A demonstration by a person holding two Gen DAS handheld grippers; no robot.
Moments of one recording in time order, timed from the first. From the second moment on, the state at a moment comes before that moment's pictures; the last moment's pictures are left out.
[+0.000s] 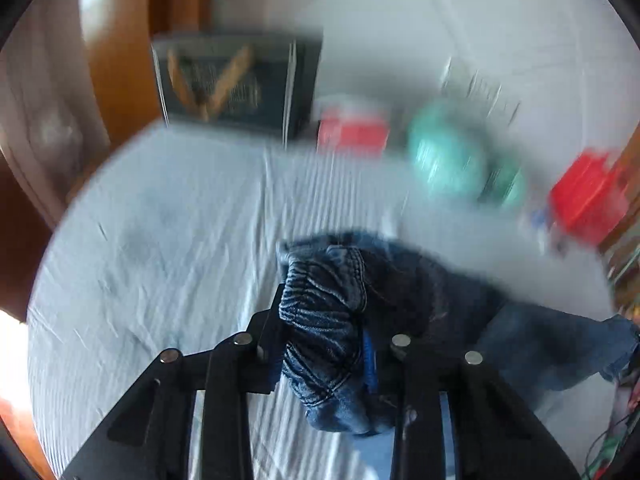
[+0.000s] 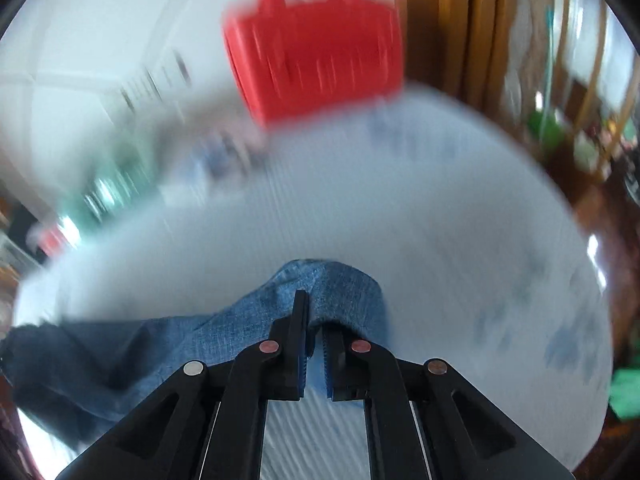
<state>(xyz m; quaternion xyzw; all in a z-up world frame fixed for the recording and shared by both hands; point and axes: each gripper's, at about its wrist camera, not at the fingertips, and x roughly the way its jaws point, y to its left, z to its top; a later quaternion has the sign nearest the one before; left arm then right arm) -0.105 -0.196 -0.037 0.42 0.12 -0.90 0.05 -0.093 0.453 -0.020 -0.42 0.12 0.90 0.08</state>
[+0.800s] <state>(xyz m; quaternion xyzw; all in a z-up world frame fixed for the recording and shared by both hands) -0.039 -0.195 -0.093 0.49 0.11 -0.86 0.09 -0.069 0.279 -0.145 -0.58 0.04 0.80 -0.13</state>
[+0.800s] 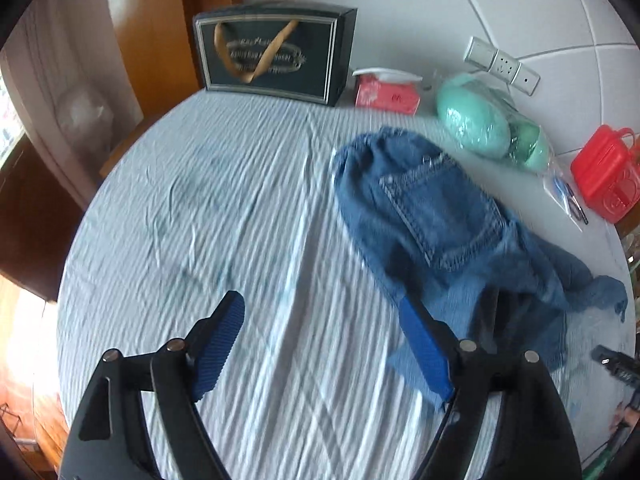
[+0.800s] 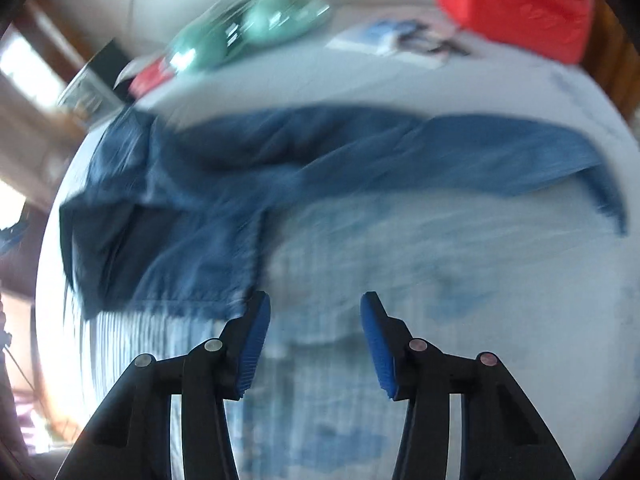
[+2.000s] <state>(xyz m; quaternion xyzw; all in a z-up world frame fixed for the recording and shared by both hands) -0.230 -0.199 -0.195 0.54 0.04 -0.84 -0.02 -0.014 0.299 -0.126 -0.52 0.23 0.82 0.04</state>
